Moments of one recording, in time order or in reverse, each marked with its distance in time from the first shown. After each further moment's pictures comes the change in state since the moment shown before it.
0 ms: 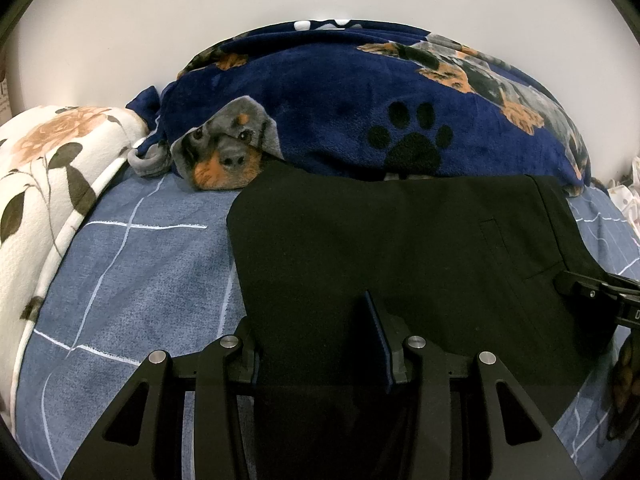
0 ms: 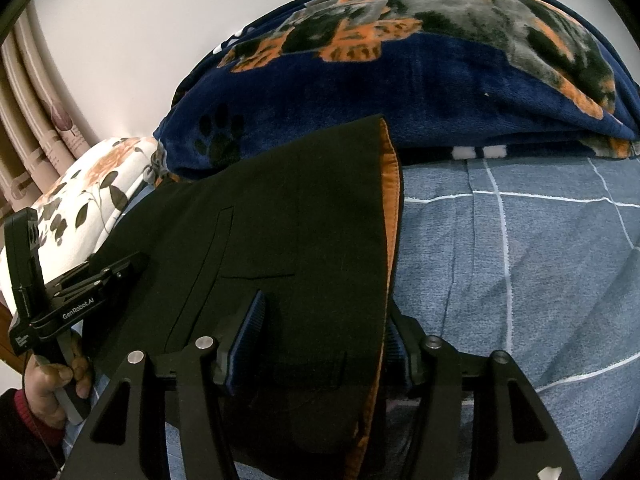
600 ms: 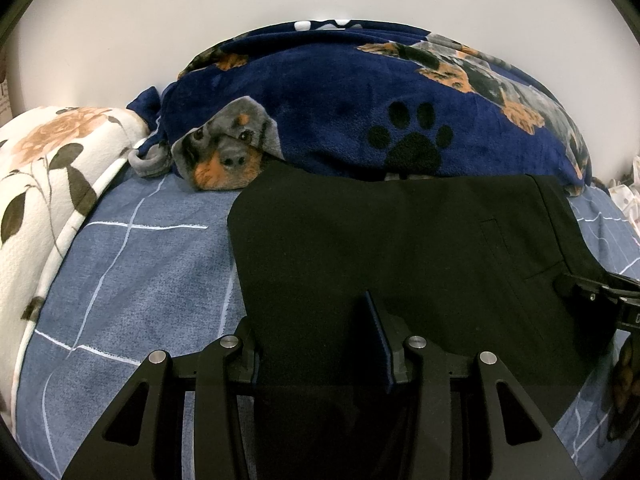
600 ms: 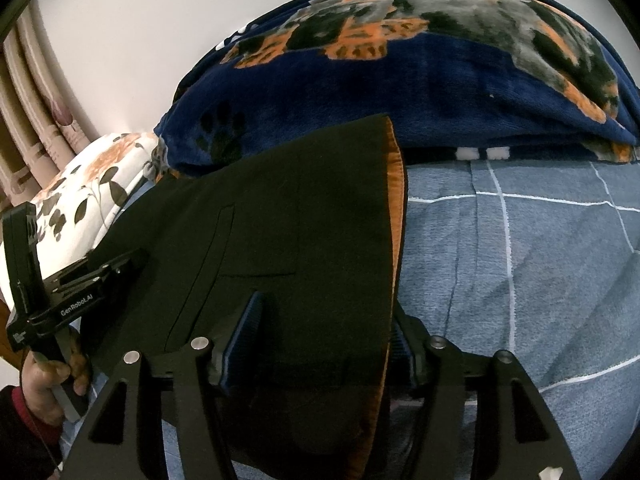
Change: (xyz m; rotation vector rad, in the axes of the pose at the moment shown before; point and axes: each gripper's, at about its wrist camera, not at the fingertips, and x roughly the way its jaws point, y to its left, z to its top) left arm 0.000 -0.001 -0.001 0.000 0.000 0.002; right arm 0.000 -0.001 -0.003 -0.018 0.006 -0.008
